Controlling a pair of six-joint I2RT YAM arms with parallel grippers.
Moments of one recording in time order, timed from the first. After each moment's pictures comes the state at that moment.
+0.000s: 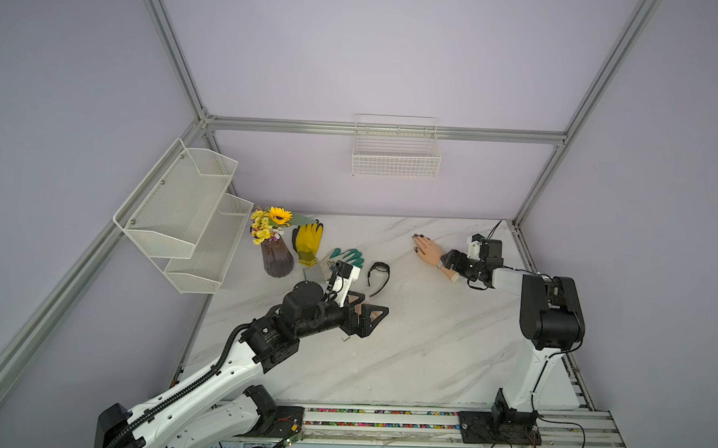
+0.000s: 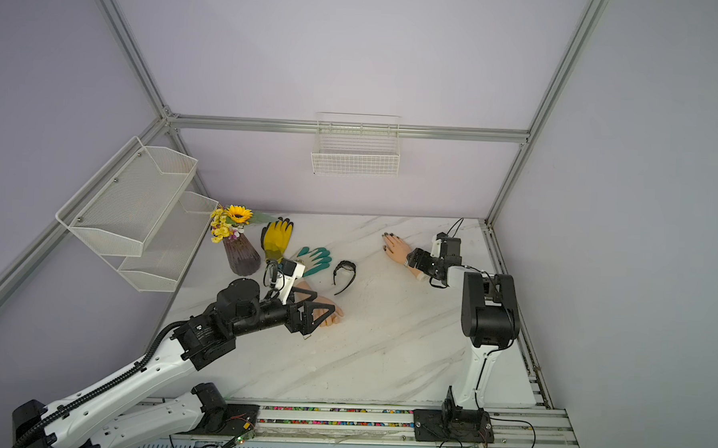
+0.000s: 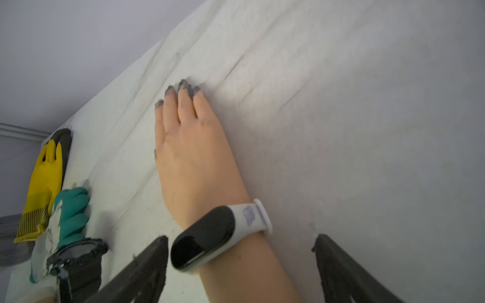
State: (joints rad) left arm -0.75 0.88 0.75 -0.16 0.30 -0.52; right arm -0.02 1.95 1.10 0.11 -0.39 0.41
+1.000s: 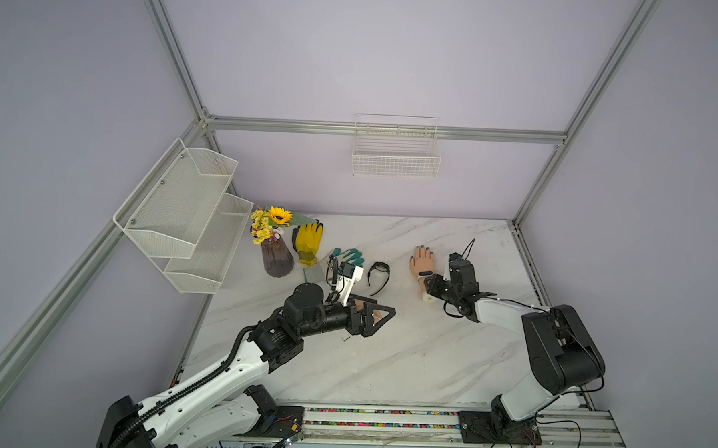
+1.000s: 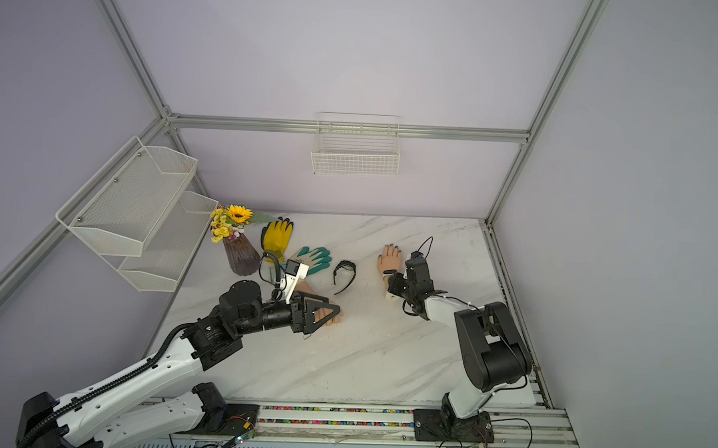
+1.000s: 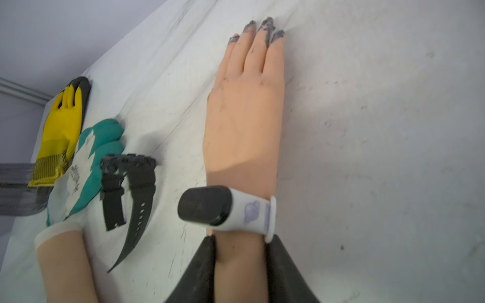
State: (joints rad) left arm -0.75 0.94 0.70 0.03 0.40 -0.76; right arm 0.31 1.60 0.72 0.20 -0.12 0.60
